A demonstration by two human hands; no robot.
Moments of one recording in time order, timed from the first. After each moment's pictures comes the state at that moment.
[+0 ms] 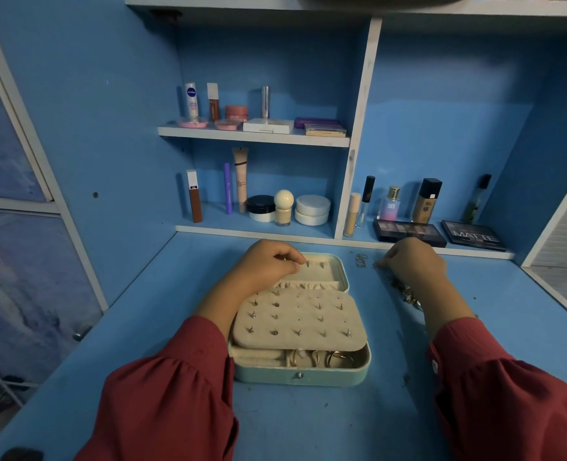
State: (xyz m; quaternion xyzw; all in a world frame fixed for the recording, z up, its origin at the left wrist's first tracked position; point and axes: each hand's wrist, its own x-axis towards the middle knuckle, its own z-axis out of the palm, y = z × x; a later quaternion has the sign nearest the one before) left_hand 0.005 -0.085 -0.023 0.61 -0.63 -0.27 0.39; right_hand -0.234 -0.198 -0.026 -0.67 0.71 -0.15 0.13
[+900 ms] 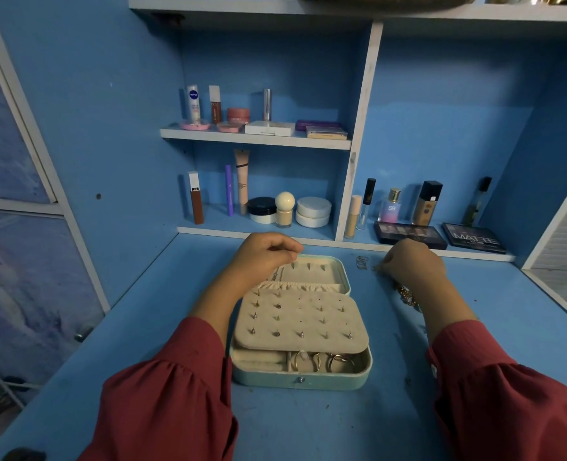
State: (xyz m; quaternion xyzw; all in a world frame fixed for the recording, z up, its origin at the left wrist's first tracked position) left_hand 0.008 -0.078 -0.013 0.57 -0.59 -0.30 0.49; right_hand -0.228 -0.190 -0.017 -0.69 0.71 -0.09 0.10
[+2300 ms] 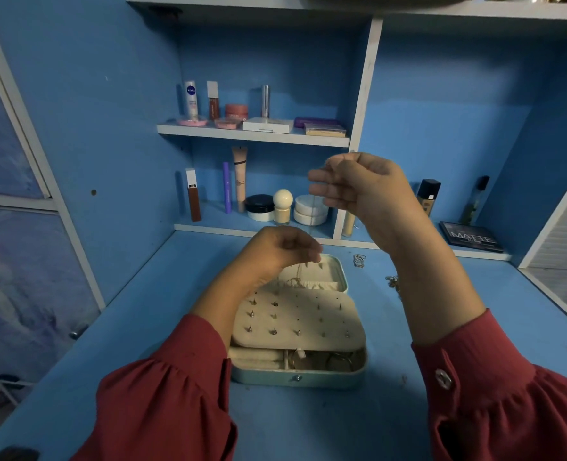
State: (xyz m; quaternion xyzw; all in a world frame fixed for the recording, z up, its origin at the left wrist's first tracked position) left_hand -0.010 -0.074 -0.005 0.48 -0.60 -0.39 0.50; right_hand -0.164 -0.094 0.091 -0.63 0.30 -0.49 0.52
